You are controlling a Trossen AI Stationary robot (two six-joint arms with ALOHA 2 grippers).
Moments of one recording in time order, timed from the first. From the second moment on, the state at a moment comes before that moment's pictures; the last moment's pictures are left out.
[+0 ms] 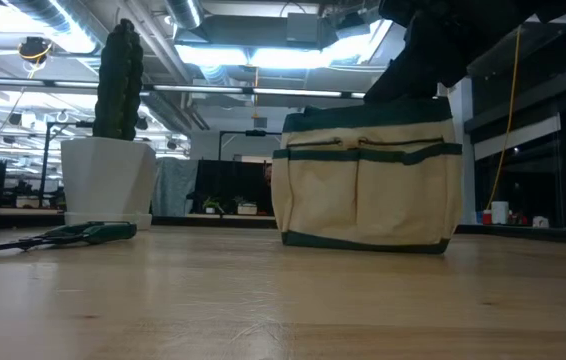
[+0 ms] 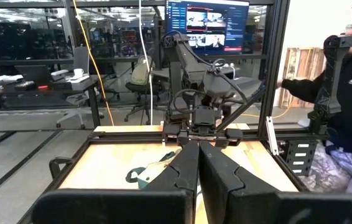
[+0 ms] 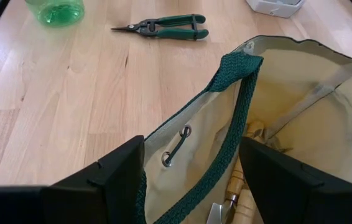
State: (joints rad) left arm 0.00 0.39 0.78 -0.39 0.00 -0.01; right arm 0.31 1.41 0.81 -0.11 0.31 0.22
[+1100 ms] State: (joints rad) left arm 0.00 0.39 0.78 -0.39 0.00 0.00; right arm 0.37 1.54 1.30 -0.31 0.47 0.22
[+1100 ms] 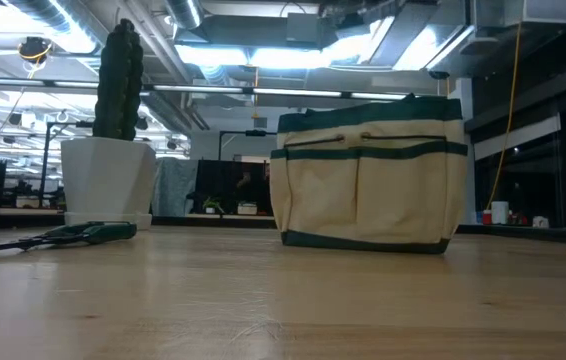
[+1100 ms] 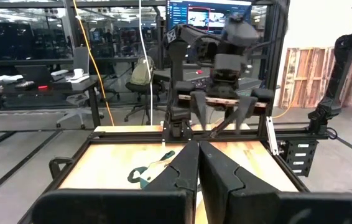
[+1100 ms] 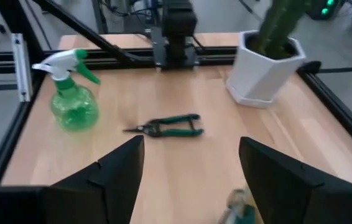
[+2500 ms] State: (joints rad) left arm 0.00 0.39 0.78 -0.39 0.00 -0.03; right arm 0.50 1.44 1.38 -0.78 0.05 0.02
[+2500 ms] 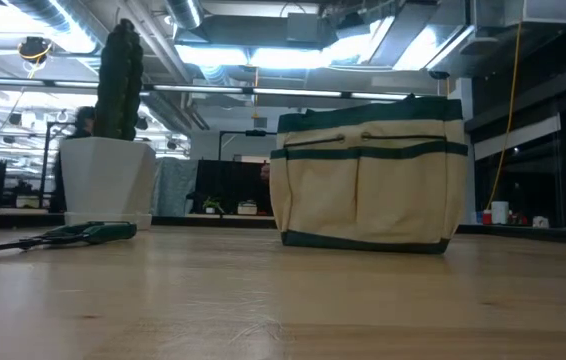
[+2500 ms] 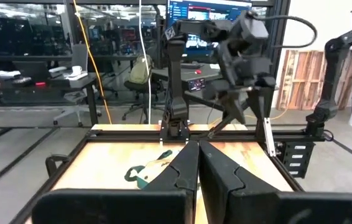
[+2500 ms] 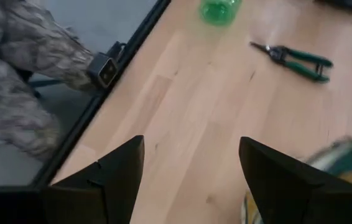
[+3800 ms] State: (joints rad) left arm -0.11 0.87 0.82 -0.47 -0.14 -0.18; right arm 0.51 1.14 0.94 -0.48 0.16 0.17
